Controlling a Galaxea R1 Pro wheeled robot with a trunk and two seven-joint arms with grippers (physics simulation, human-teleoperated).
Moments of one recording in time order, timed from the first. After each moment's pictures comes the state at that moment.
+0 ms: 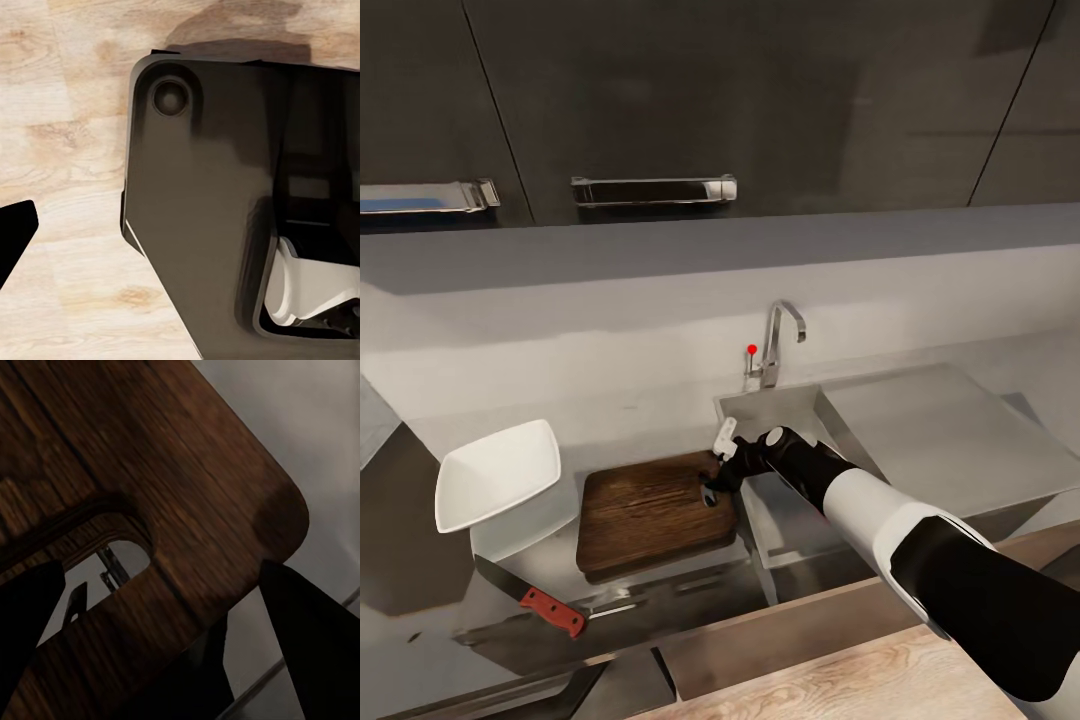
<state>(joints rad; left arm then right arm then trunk) 0.22 0.00 0.01 -0.61 0.10 0.00 -0.01 -1.18 0.15 0.76 -0.28 0.09 0.15 0.64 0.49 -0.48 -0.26</state>
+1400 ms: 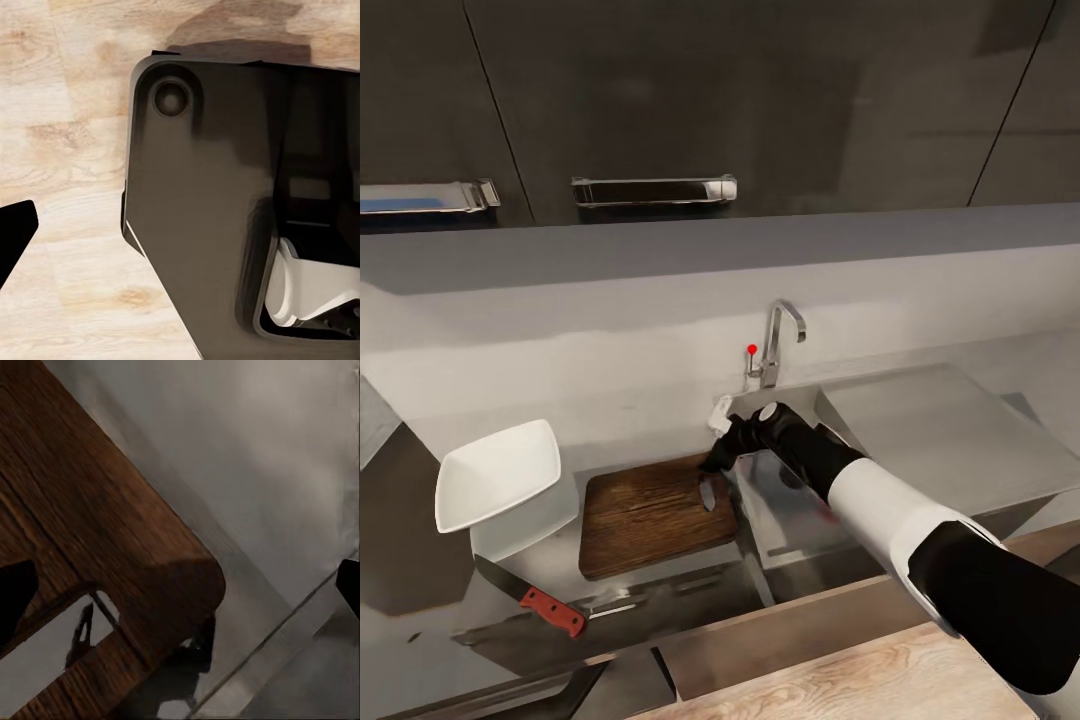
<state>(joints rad) 0.22 0.00 0.01 -0.61 0.10 0.00 -0.01 -1.18 0.11 0.74 -0.53 0.09 0.38 0.64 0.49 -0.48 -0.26</state>
